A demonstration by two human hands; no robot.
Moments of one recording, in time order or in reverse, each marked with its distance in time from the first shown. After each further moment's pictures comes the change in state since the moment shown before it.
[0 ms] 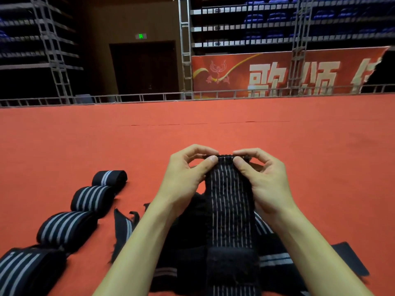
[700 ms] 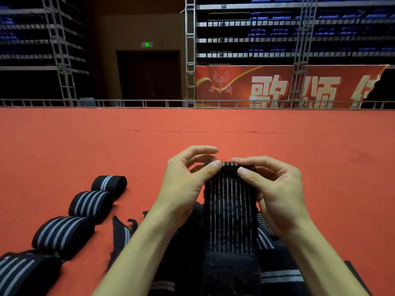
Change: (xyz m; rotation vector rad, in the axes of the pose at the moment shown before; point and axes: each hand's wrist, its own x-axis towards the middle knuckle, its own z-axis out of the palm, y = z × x) left_hand -0.004 0.017 0.004 -0.118 0.043 0.024; right_hand -0.003 -0.025 0.001 -0.008 -0.033 -0.136
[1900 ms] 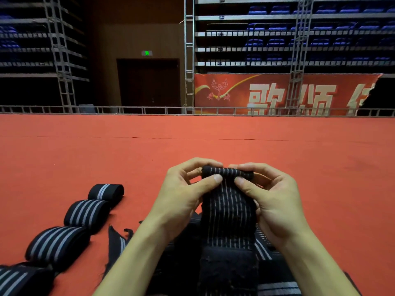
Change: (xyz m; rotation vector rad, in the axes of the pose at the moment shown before) left_hand -0.006 0.014 0.003 -0.110 -0.155 -0.021; right_hand -0.001 -0.012 0.005 0.136 -0.028 0.100
